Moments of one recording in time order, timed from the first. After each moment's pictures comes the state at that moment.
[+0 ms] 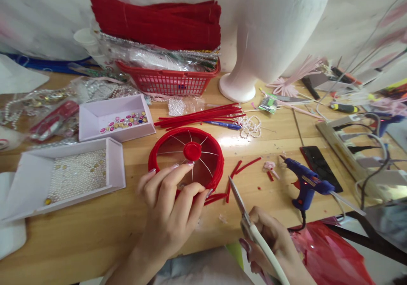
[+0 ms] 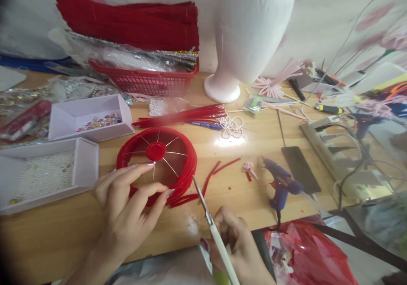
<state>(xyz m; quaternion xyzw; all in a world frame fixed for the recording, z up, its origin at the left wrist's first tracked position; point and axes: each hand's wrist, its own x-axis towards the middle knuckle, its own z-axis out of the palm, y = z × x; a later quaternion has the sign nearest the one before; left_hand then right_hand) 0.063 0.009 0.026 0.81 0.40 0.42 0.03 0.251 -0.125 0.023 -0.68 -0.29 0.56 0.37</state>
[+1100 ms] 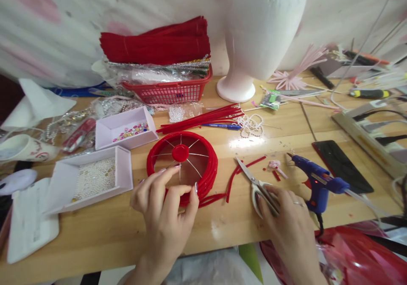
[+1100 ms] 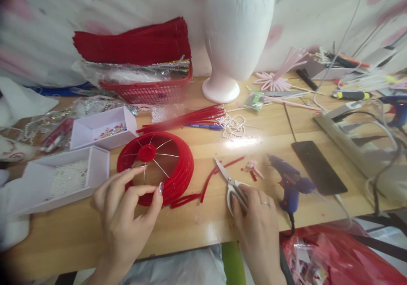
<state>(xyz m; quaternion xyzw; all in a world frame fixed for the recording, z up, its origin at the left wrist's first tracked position) 0.072 -0.004 0.026 0.79 0.46 0.41 -0.04 0.300 -0.109 -0.017 -0.82 -0.54 -0.02 0.21</state>
